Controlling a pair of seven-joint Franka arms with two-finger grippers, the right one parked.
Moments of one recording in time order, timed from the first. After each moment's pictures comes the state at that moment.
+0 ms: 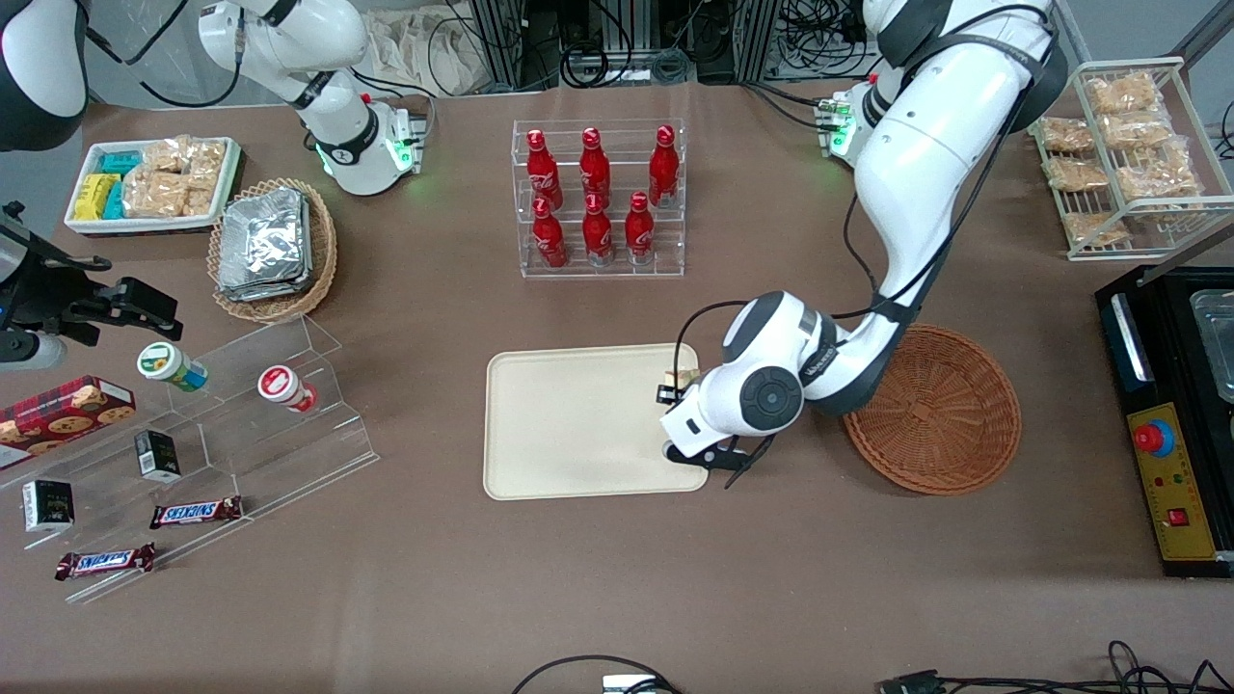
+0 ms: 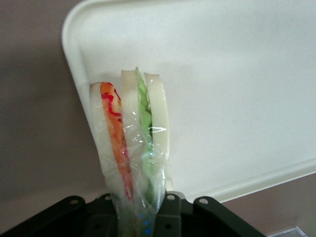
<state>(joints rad) -0.26 0.84 -0.41 -1.39 -0.03 2.04 -0.41</state>
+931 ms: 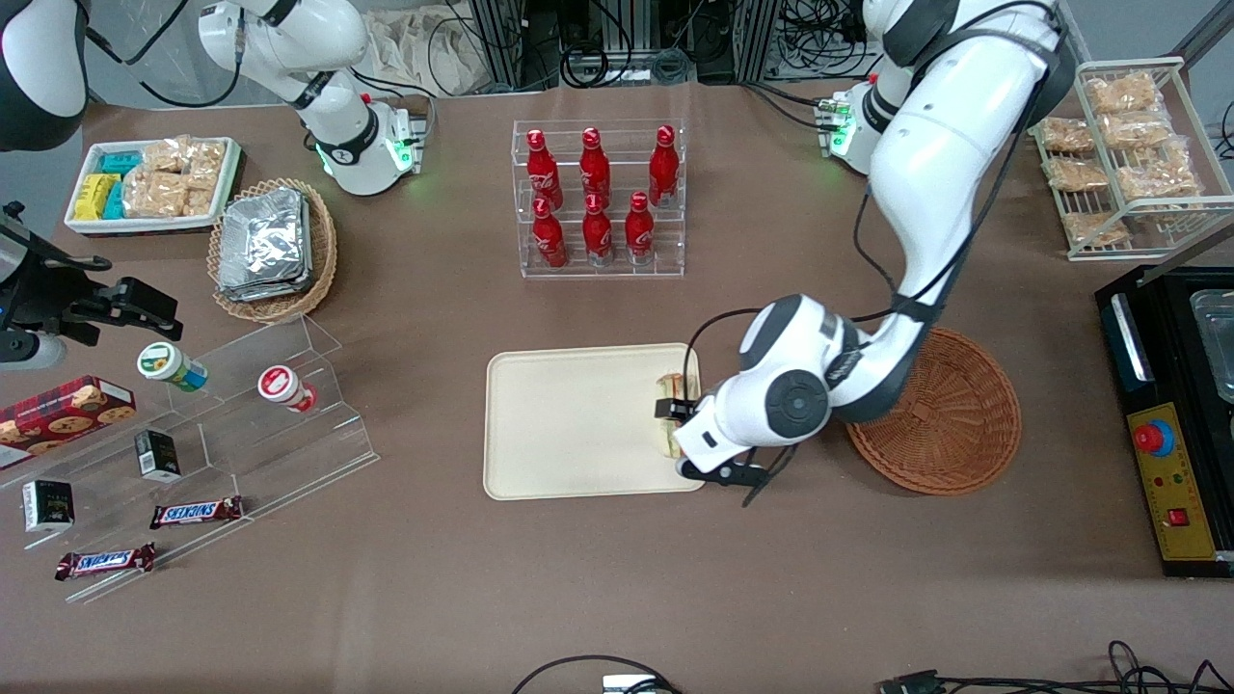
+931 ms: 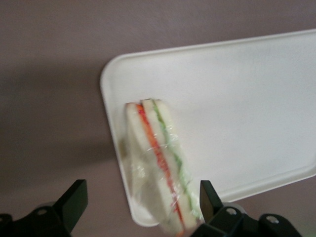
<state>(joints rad) -0.20 0.77 -0.40 -1.32 -0.02 1.97 -0.40</state>
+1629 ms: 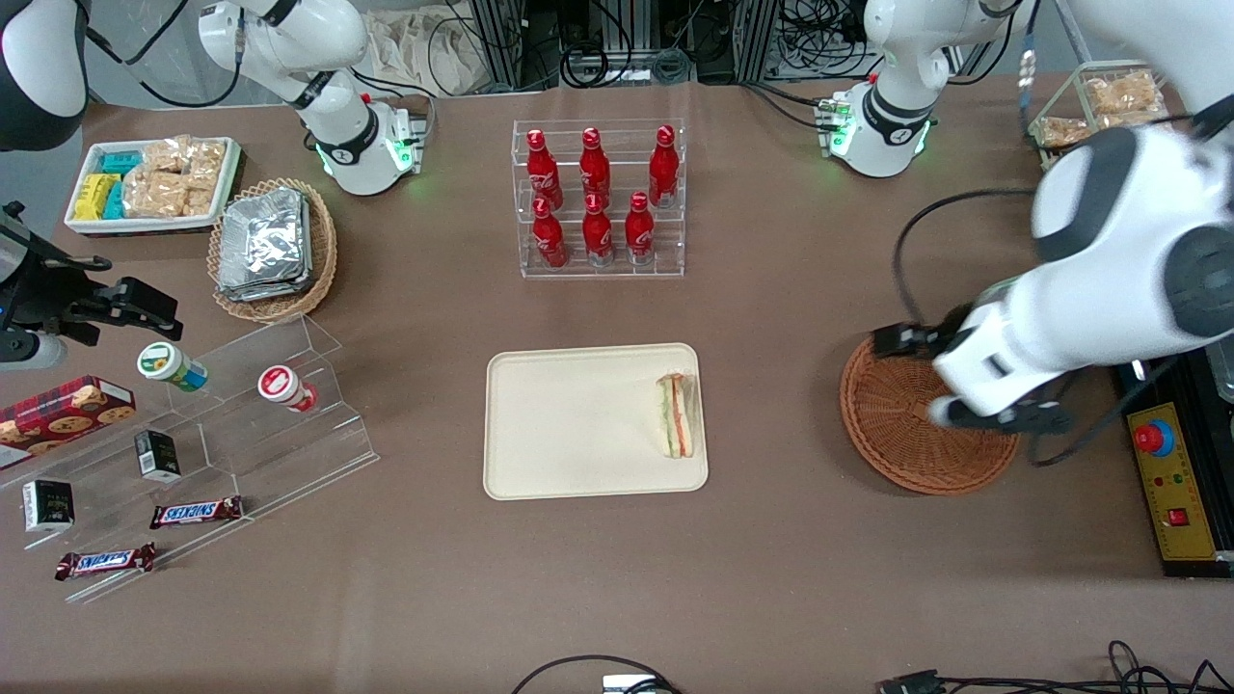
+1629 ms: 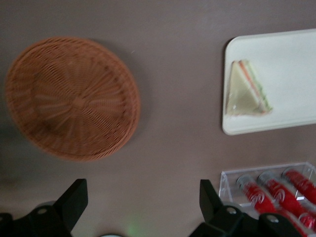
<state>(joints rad) 0.13 0.33 -0.39 -1.31 -0.02 1.40 -0.19</state>
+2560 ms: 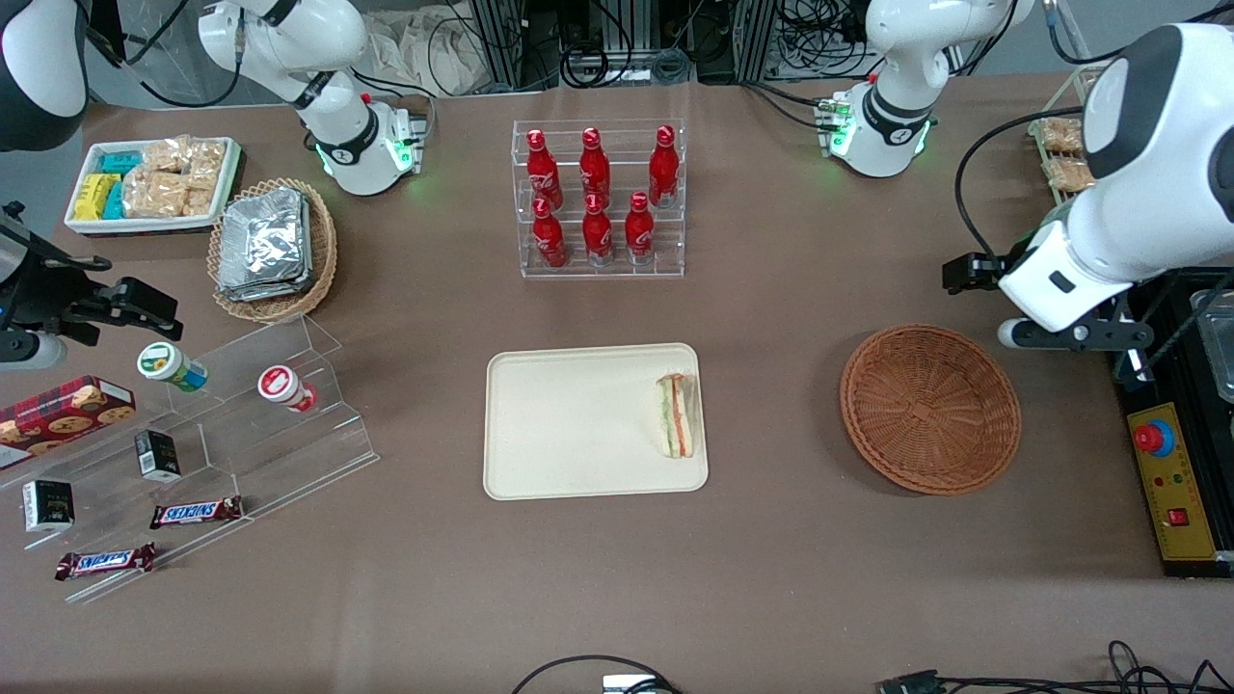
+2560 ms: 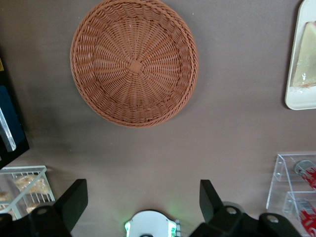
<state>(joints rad) 0.21 0.06 -0.40 -1.68 0.06 1.49 -0.12</state>
